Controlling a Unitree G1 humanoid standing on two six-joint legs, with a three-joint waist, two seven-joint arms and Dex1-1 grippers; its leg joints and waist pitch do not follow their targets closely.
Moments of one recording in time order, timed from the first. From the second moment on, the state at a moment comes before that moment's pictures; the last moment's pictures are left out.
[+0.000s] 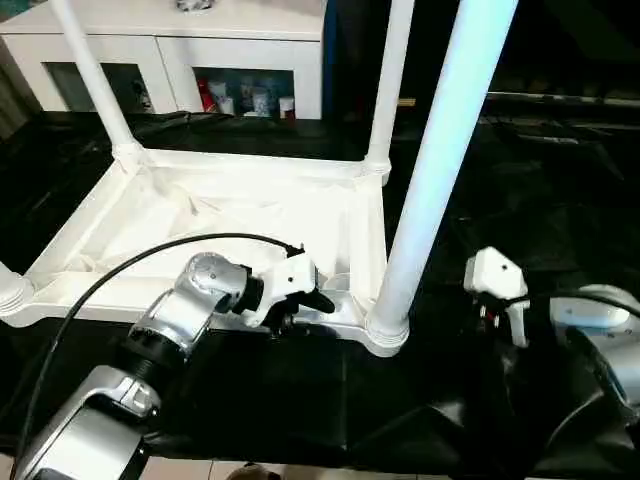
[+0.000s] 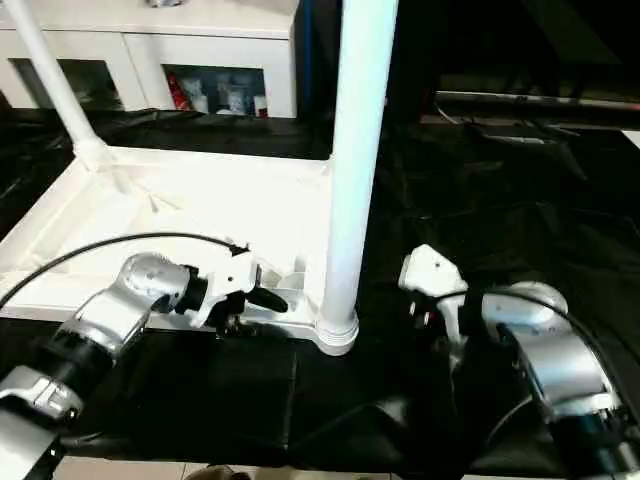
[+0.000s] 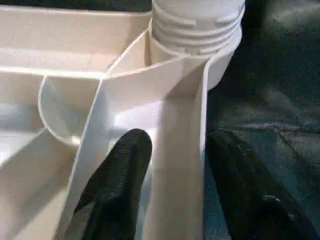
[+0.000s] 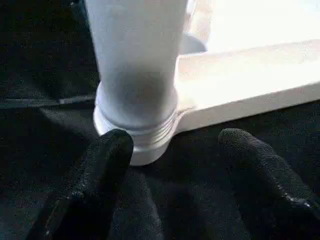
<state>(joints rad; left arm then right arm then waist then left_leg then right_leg) -0.63 0.39 -0.42 0.60 -0.02 0.02 -1.24 -0.23 -0.65 0.13 0.04 0.16 0.27 1.13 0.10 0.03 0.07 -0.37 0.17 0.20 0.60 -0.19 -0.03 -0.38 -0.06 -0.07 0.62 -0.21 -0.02</state>
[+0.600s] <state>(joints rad) -0.64 0.39 -0.42 0.61 0.00 0.02 -1.28 -0.23 -0.66 0.15 0.01 0.16 0.30 1.12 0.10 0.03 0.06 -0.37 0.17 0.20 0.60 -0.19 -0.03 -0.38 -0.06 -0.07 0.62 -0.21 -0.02</state>
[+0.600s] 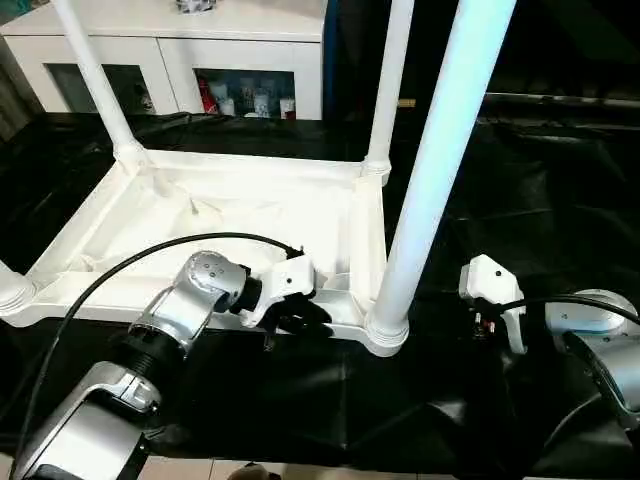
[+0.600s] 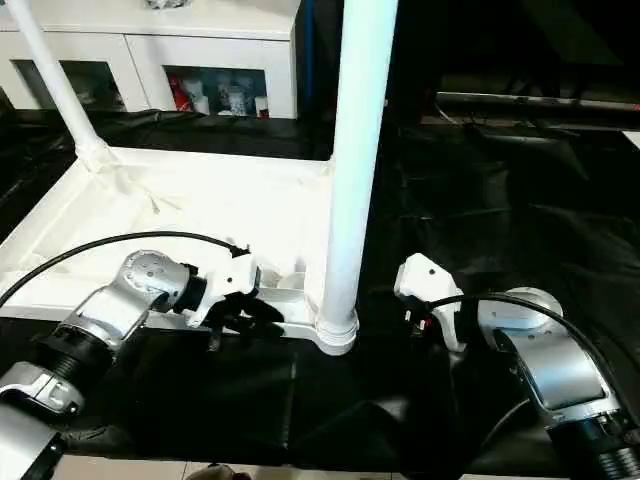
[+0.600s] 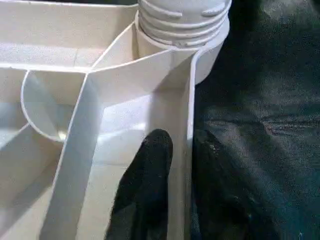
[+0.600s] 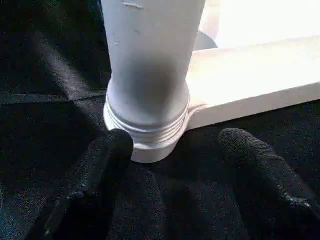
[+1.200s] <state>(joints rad) -0.60 0.33 -0.34 0.59 0.00 0.19 -1.08 -0.25 -0.58 0.12 0.15 0.12 0.22 0.95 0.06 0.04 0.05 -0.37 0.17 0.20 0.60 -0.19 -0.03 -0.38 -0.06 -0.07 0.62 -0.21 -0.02</state>
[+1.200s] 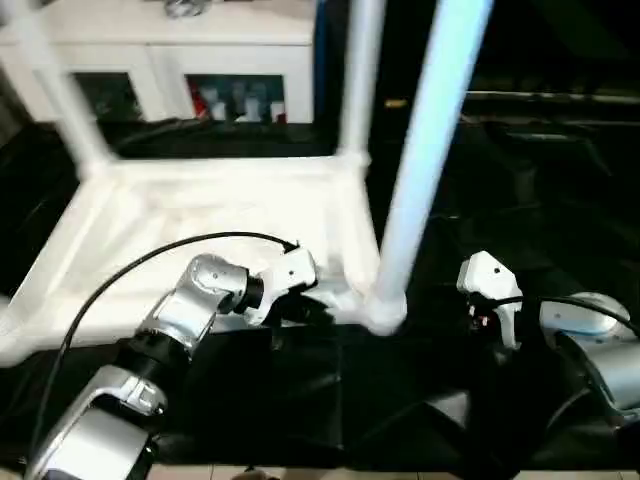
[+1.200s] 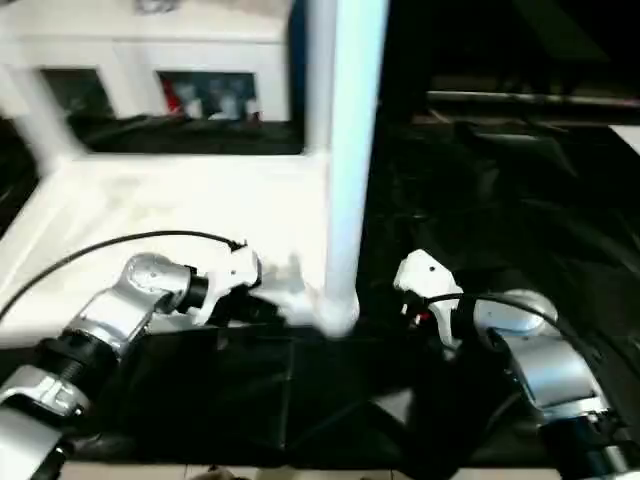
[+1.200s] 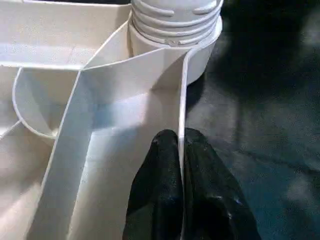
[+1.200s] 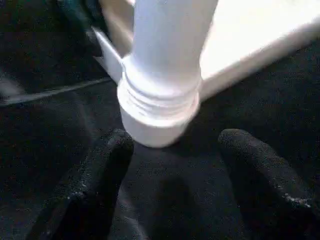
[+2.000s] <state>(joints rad) -0.56 0.30 -0.32 0.52 0.03 0.21 -1.00 -0.44 -0.34 0.15 0.42 0.10 0.10 0.83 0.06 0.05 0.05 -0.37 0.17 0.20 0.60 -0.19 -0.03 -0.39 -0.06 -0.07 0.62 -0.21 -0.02</state>
